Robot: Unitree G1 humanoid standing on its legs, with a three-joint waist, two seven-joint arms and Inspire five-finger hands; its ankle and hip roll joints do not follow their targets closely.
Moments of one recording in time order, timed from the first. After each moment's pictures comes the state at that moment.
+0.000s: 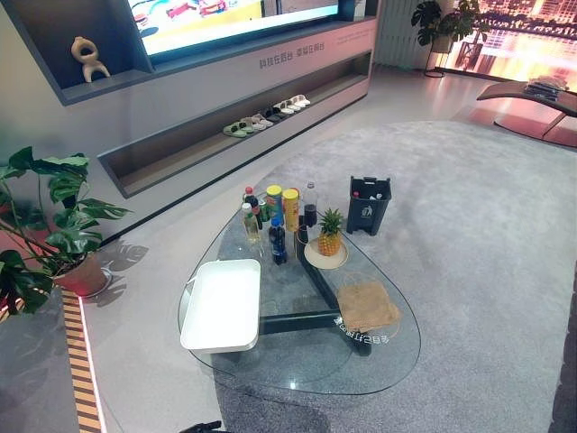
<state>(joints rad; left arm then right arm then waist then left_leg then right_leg) -0.04 0.28 -0.15 1.30 -0.29 0.08 -0.15 -0.05 -0.32 0.14 1.39 0.12 0.19 0.11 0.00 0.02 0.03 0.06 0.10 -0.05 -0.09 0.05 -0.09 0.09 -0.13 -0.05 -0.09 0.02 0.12</state>
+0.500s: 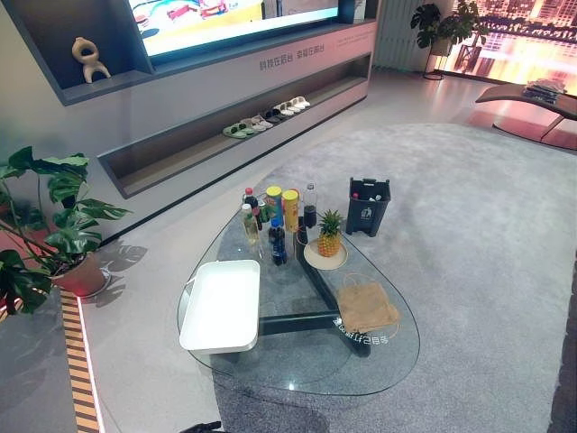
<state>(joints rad) -0.04 0.28 -0.15 1.30 -0.29 0.08 -0.15 -0.05 -0.32 0.14 1.39 0.12 0.19 0.11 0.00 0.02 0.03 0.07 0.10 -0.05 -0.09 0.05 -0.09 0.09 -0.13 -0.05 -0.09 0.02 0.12</state>
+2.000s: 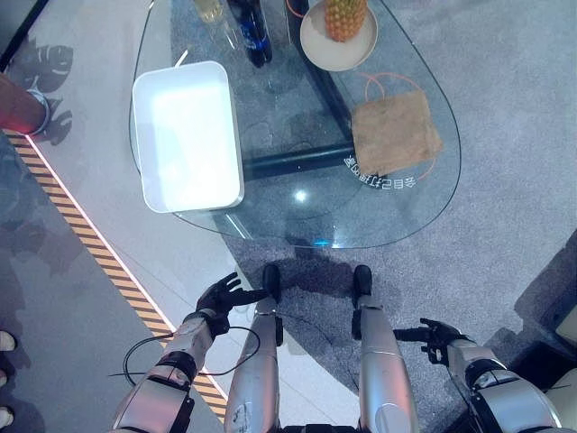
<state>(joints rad) -0.46 0.31 -0.22 1.14 -0.70 -0.06 -0.07 -0.48 -0.42 0.19 1.29 0.36 0.12 -0.04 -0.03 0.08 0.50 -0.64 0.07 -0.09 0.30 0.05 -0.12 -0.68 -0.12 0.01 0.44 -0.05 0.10</state>
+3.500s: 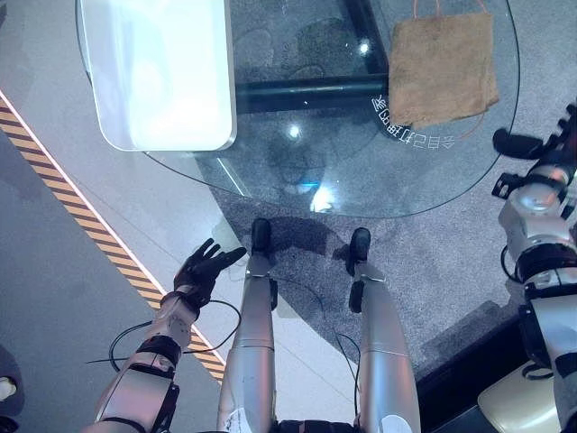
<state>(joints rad) -0.51 0.40 -0.18 1.10 -1.02 -0.10 -0.14 -1.02 -0.74 0.21 1.02 0.46 -0.16 -0.57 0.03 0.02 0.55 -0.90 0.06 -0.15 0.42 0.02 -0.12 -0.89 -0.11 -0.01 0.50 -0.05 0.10</state>
